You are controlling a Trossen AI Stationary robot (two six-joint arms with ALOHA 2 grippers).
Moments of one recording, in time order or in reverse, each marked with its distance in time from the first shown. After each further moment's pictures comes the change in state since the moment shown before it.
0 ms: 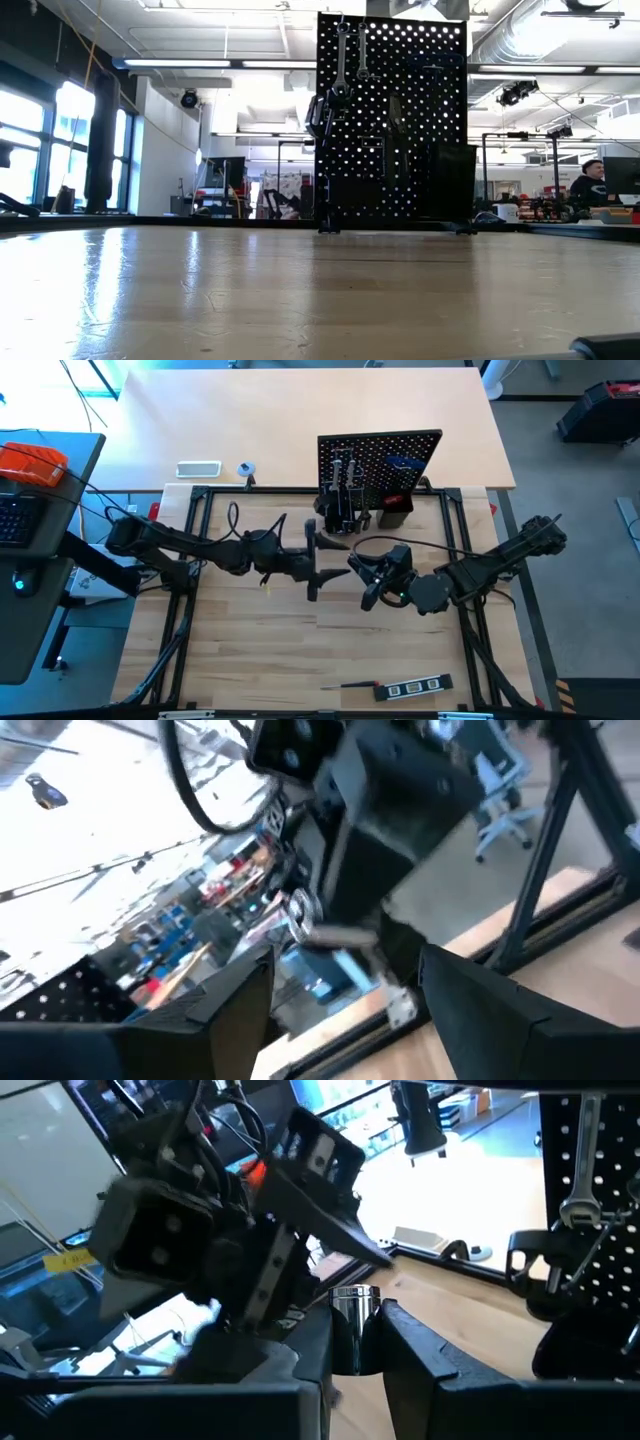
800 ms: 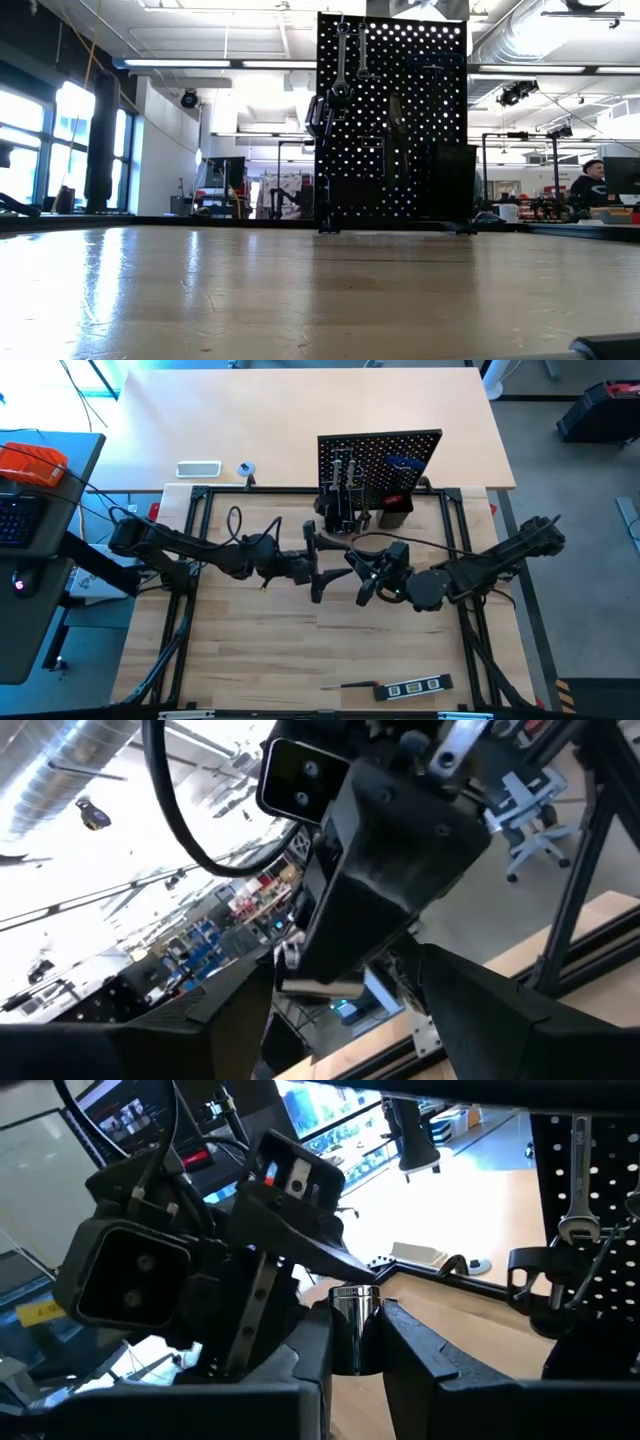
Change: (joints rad) left arm -0.026 0.031 -0.001 0.120 -0.060 0.033; right arm -0.025 0.020 0.000 0.091 0.013 -0.033
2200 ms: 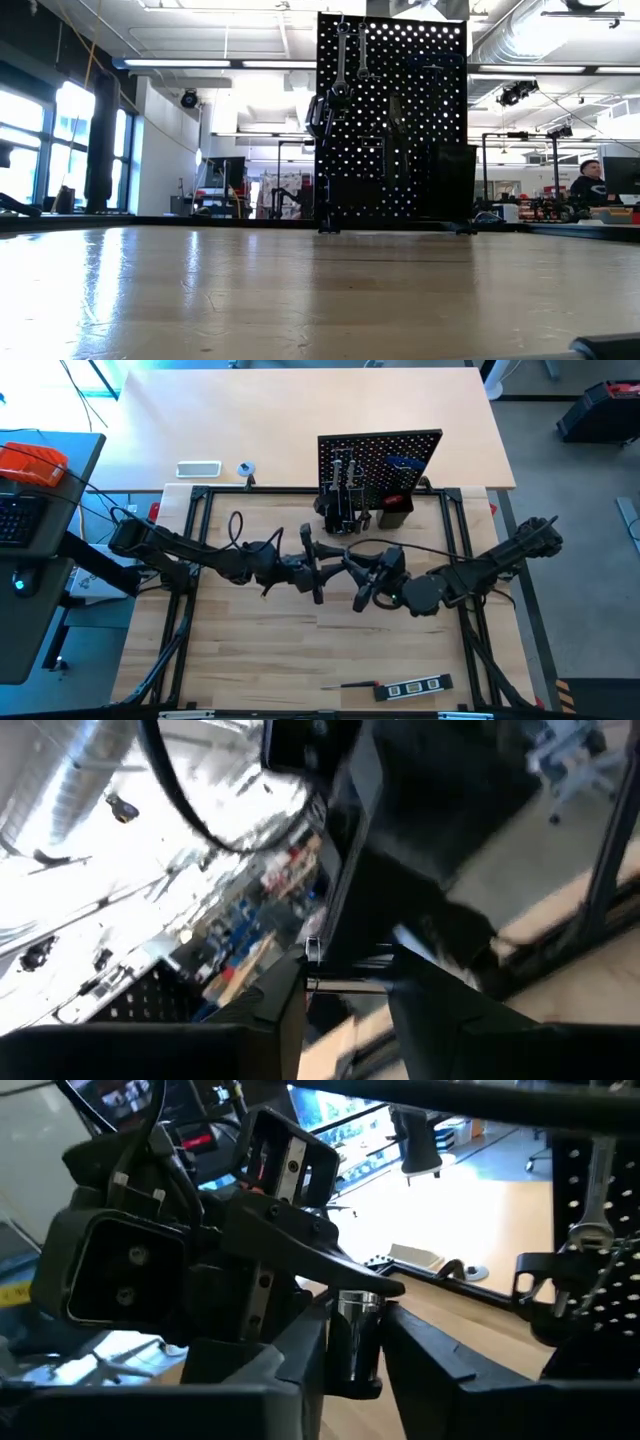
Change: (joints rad) left arm -0.041 0.005 0.003 -0.028 -0.160 0.133; right arm 0.023 0.026 -0.001 0.032 0.011 -0.087
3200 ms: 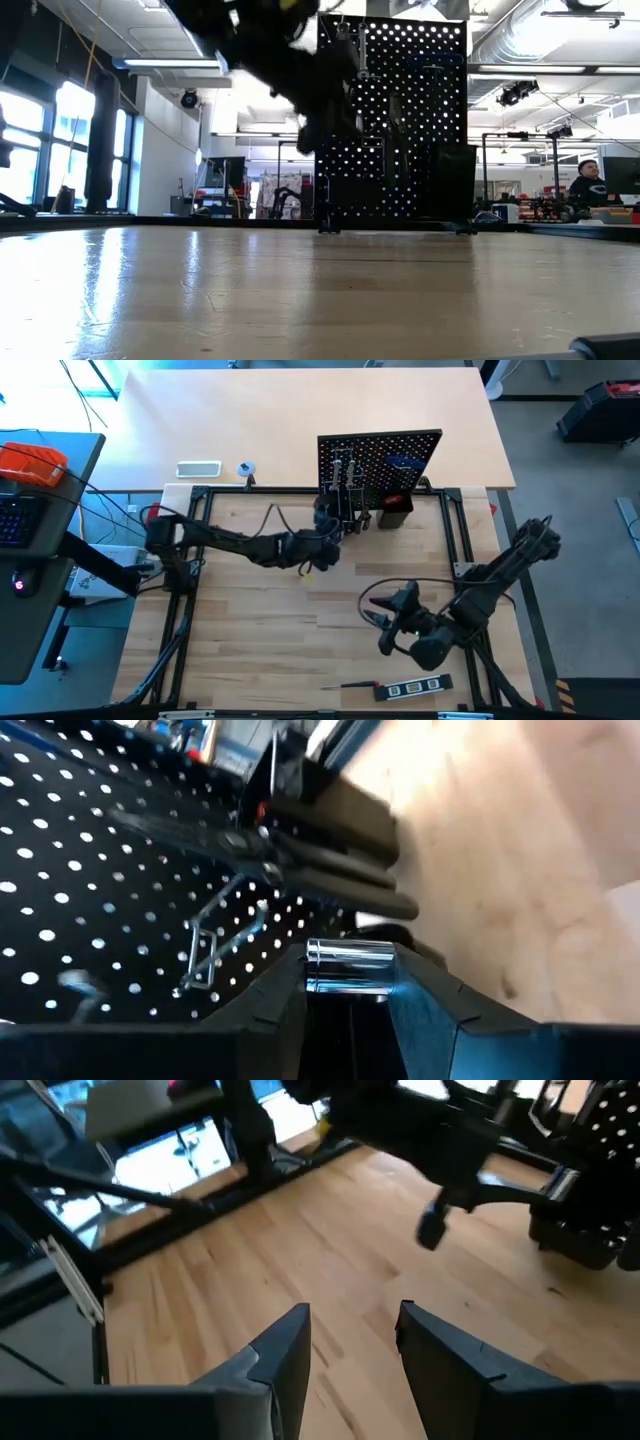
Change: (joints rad) left arm 0.236 0.242 -0.003 -0.317 -0.206 0.085; right arm 0.253 0.033 -0.003 -0.625 -0.063 0.525
